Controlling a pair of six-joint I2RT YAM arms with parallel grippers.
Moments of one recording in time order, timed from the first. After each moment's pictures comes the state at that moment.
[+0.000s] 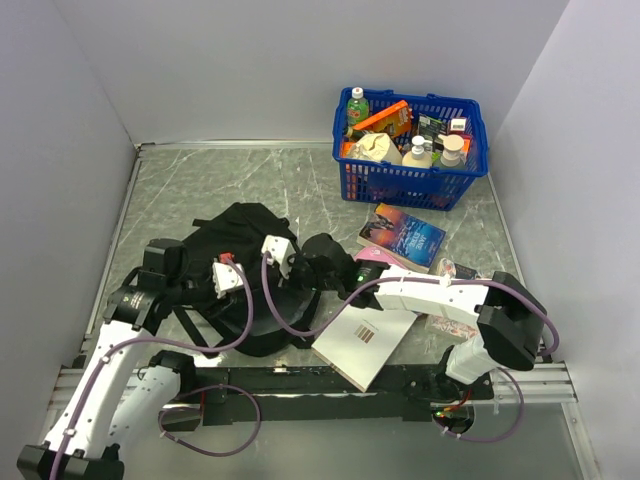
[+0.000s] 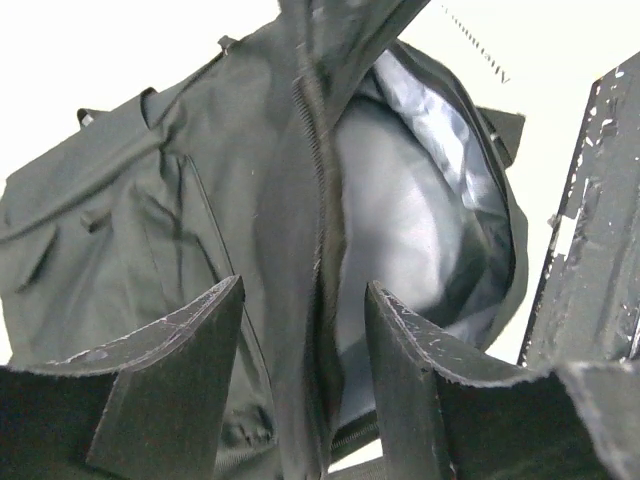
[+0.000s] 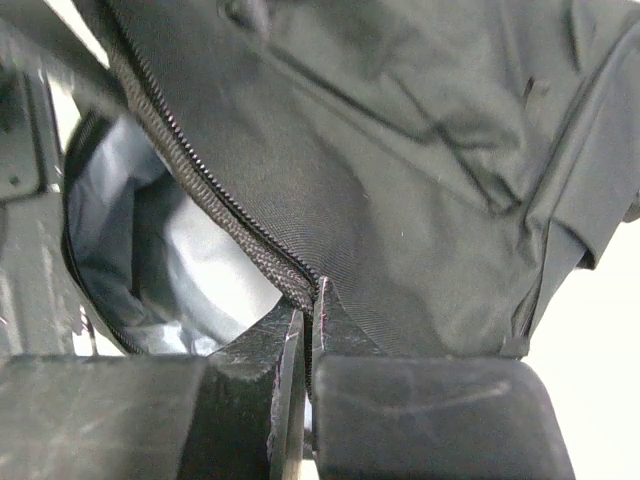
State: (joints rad) left arm -0.21 0.70 0.74 -0.82 0.72 0.85; right arm 1.05 1.49 0.97 0.02 -0.19 -0.19
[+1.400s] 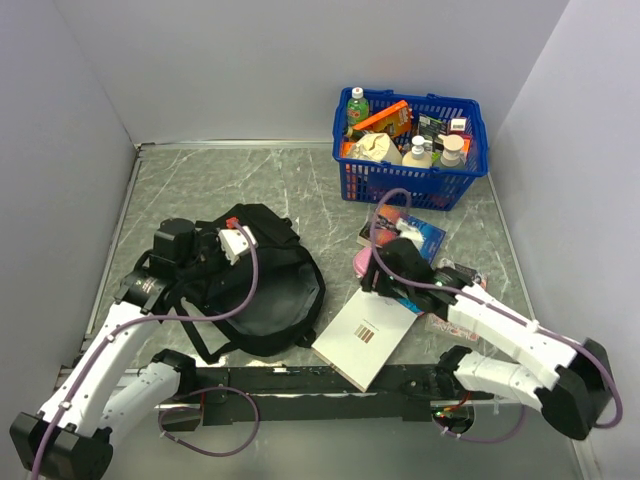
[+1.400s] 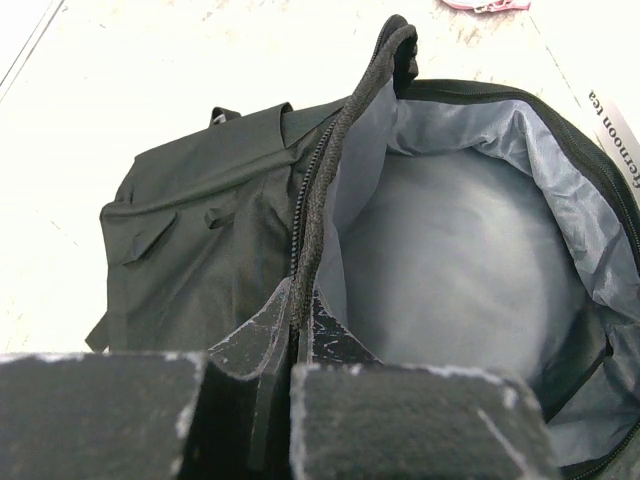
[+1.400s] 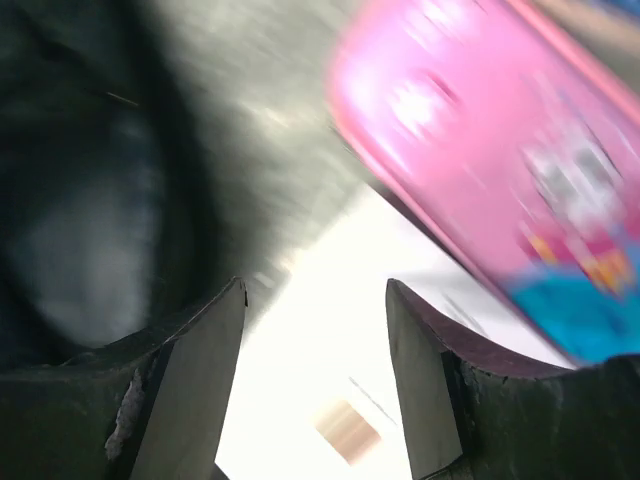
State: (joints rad) left arm -0.34 0.82 0.79 -0.51 0.45 0.55; right arm 0.72 1.02 0.73 -0.54 0.23 0.79
